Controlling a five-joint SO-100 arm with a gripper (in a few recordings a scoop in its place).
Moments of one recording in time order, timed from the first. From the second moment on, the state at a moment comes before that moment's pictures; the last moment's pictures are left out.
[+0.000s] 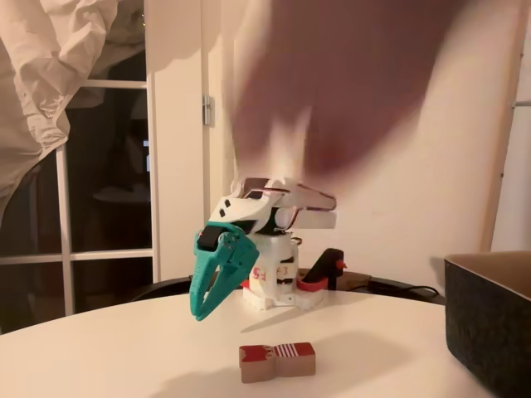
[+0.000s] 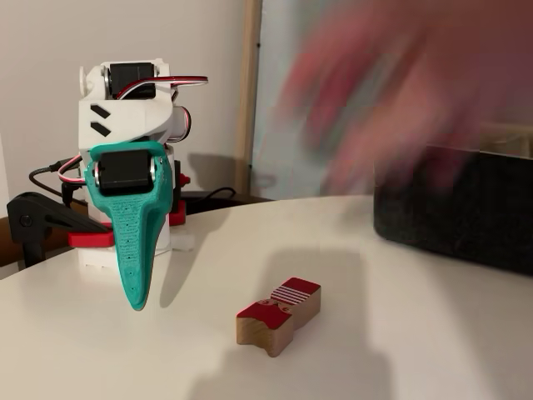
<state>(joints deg) 46.5 191.5 179.5 60.6 81.4</state>
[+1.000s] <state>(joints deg) 46.5 191.5 179.5 60.6 83.8</state>
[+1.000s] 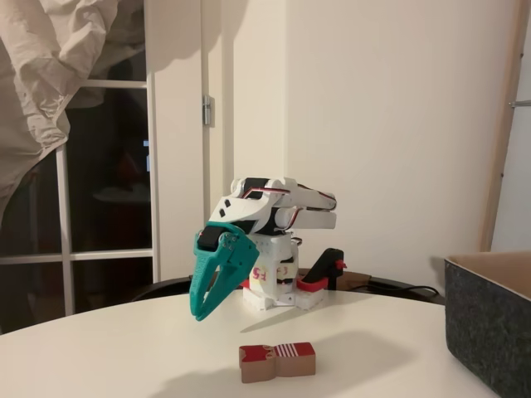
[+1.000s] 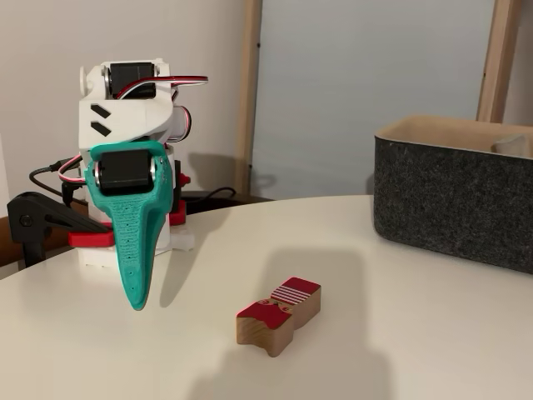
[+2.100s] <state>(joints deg) 43.1 174.0 147.1 61.3 110.1</state>
